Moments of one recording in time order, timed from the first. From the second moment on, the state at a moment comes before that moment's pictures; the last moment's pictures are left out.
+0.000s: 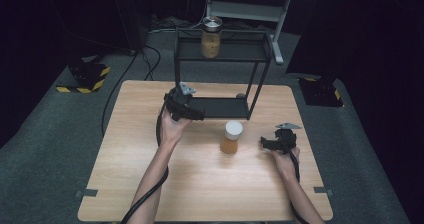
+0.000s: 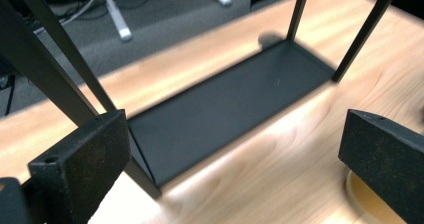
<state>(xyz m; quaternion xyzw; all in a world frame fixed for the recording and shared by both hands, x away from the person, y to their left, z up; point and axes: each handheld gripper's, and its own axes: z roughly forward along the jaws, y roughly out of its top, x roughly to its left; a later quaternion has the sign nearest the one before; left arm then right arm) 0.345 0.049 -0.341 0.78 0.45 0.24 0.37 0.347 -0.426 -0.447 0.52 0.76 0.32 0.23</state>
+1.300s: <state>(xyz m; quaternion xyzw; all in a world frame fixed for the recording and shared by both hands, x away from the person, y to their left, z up) 0.346 0.036 -0.455 0.77 0.51 0.21 0.32 0.347 -0.425 -0.447 0.52 0.76 0.32 0.23</state>
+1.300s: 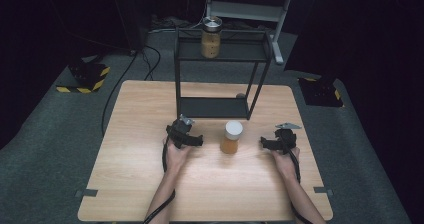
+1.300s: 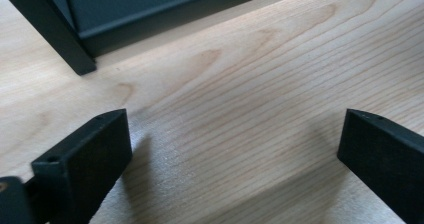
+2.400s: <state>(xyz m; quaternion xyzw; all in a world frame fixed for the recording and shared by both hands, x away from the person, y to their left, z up) 0.346 0.036 -0.455 0.77 0.52 0.21 0.32 0.346 -0.420 -0.447 0.53 0.75 0.31 0.23</state>
